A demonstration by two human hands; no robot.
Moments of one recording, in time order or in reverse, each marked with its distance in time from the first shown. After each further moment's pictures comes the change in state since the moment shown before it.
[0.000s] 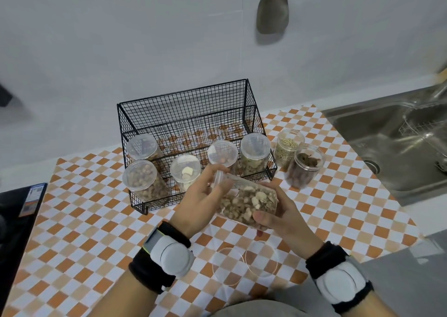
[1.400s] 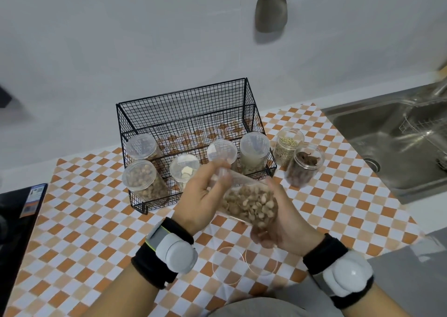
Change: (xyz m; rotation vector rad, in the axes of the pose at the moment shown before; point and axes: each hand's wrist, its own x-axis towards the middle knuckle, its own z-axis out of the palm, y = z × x) left_hand 0.007 -0.006 0.001 0.122 0.111 0.192; right_hand 0.006 -0.014 0.012 0.164 -0.115 0.465
